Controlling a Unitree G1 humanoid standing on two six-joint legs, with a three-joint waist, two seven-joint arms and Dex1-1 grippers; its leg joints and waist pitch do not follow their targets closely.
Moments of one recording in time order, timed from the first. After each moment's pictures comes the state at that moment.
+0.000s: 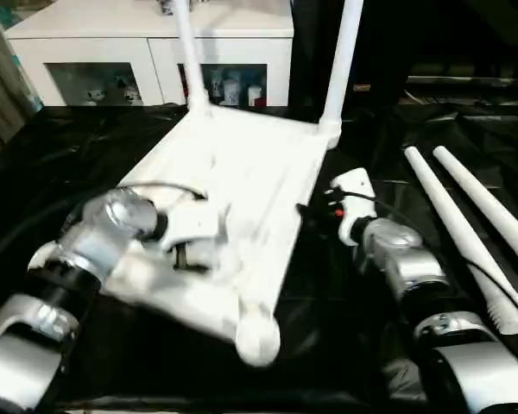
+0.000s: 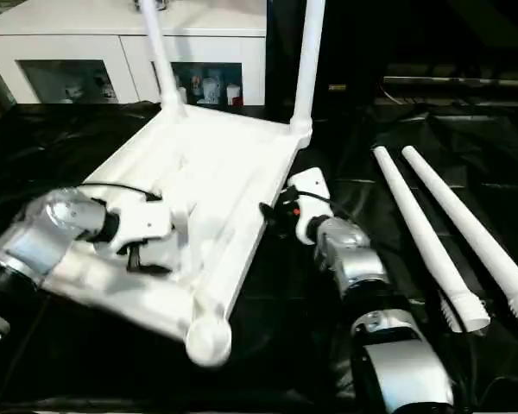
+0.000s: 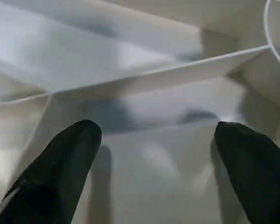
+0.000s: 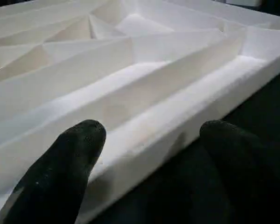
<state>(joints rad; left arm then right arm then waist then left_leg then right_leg) -0.66 0.58 -0.45 0.49 0.23 0.10 -1.22 -0.70 -0.15 0.00 0.92 0.06 0.02 0.51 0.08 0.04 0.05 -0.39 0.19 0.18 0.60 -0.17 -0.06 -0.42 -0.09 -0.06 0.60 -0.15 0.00</state>
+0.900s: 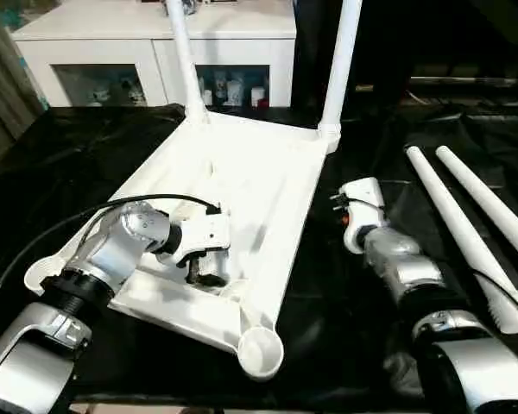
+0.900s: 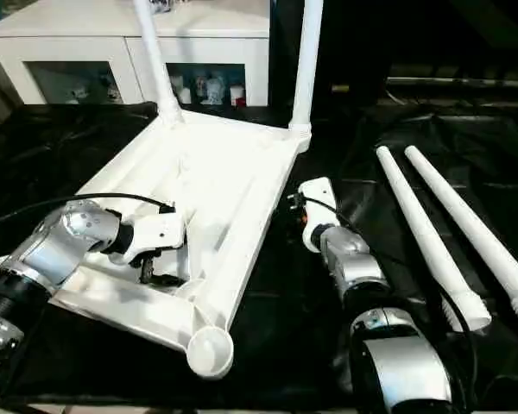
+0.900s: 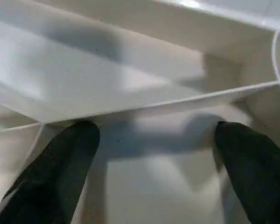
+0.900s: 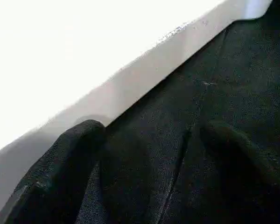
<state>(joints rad) -0.66 0.51 -0.44 0.51 0.21 0.11 -1.18 -0.72 -0.16 -0.03 1.03 0.04 0.03 0.40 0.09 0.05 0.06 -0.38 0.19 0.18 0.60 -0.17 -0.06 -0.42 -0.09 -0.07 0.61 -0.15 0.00</state>
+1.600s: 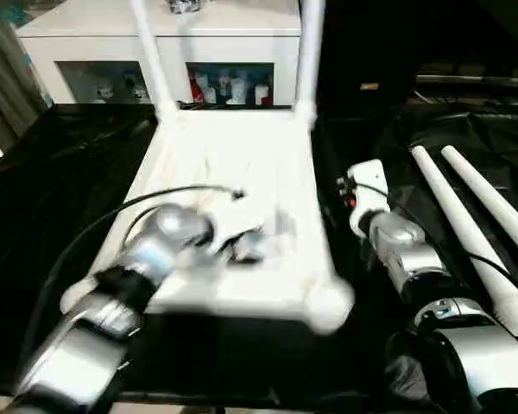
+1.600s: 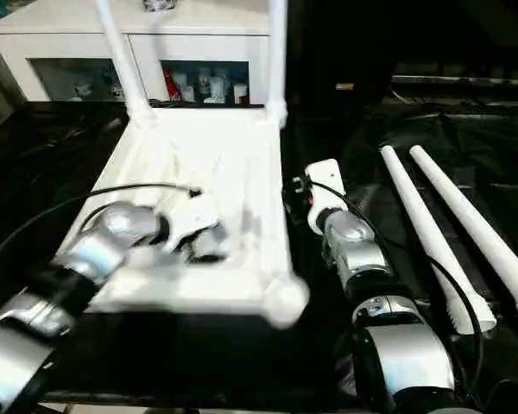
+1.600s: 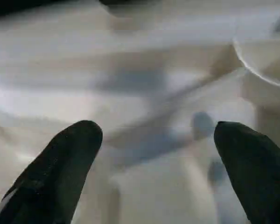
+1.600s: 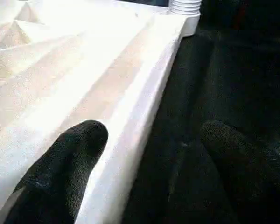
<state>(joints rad) -0.82 0.28 -0.38 0.71 0.25 0.04 -0.78 -0.78 -0.18 -0.05 1.04 0.02 -0.08 0.32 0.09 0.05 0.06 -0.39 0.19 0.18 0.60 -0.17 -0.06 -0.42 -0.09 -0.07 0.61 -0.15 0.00</state>
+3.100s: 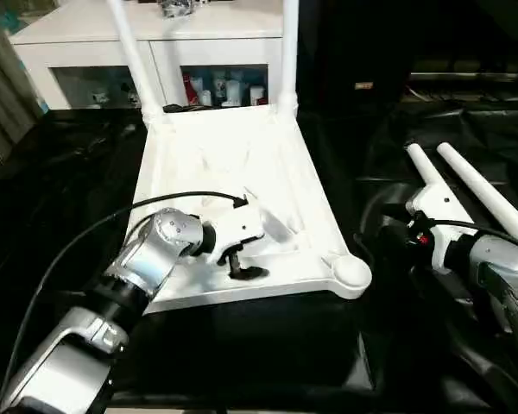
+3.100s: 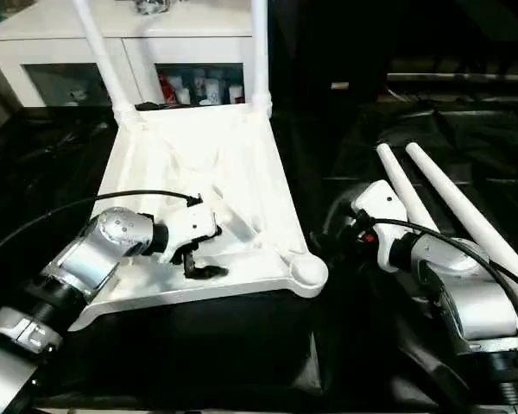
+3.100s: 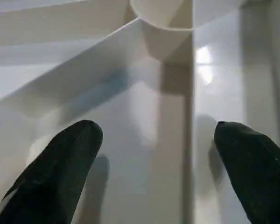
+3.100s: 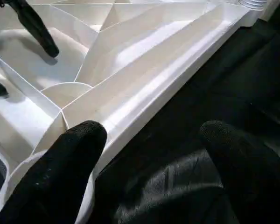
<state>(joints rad) -0.68 0.37 -0.42 0.55 0.15 0.14 -0.99 -0.27 -0.61 0.00 0.02 0.20 0.43 0.82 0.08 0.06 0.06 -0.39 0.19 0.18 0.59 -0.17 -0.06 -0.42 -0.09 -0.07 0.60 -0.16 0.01</state>
